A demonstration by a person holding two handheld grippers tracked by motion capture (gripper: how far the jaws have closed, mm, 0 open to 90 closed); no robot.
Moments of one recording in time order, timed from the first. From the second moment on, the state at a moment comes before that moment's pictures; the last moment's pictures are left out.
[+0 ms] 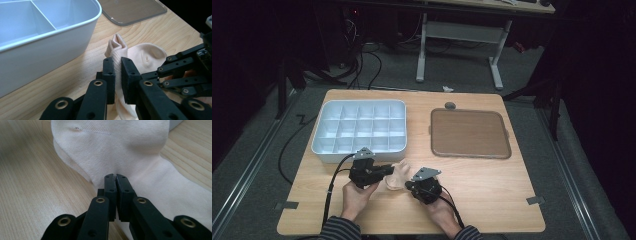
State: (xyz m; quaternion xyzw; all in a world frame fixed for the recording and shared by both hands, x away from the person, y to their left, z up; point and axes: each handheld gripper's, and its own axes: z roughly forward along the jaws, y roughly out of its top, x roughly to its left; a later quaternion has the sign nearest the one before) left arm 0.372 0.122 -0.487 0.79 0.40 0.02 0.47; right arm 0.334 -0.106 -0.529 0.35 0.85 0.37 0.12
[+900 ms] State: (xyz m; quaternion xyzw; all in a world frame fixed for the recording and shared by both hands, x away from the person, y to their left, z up) left arm 0.368 0.120 -0.475 0.79 0.39 0.02 0.47; right arm 0.345 -0.105 -0.526 0.35 0.85 0.37 0.12
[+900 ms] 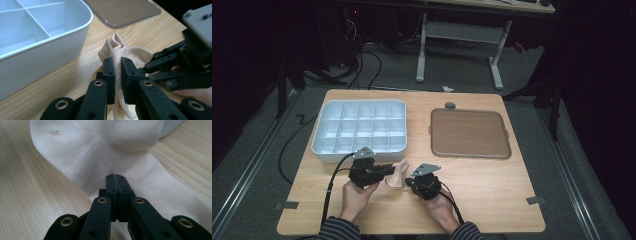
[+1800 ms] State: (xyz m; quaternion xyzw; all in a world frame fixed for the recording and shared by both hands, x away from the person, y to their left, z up) left arm 0.377 0.104 -0.472 0.79 0.38 0.01 0.48; right arm 0.356 -0.088 -0.527 0.34 0.86 0.36 0.11
